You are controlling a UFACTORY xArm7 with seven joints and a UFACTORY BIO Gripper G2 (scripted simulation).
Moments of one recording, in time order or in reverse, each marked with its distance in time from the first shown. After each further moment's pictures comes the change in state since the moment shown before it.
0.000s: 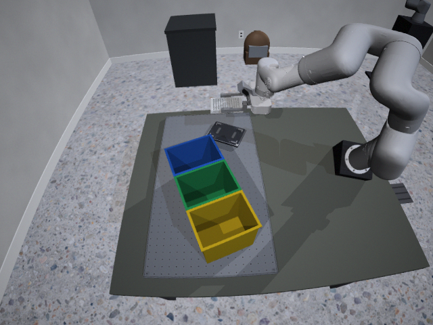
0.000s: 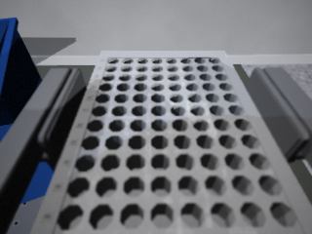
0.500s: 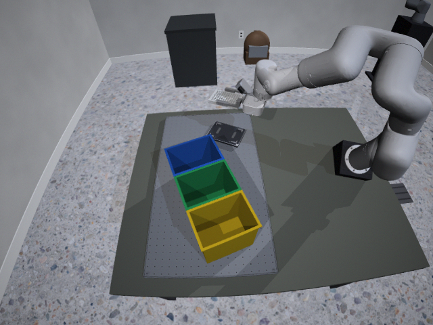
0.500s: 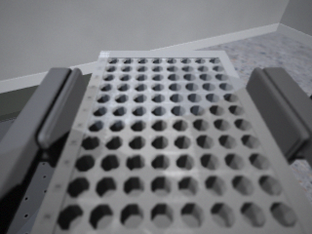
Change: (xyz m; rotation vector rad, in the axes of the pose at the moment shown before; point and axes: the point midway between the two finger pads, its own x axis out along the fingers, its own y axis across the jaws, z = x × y) arm -0.001 -0.041 0.001 0.007 -0.007 -0.397
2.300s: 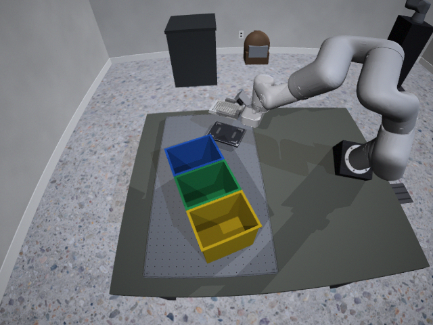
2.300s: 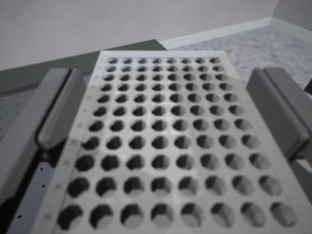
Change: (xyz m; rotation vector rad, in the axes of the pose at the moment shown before) arm 0.001 -0.004 -0.058 0.000 -0.001 -0.037
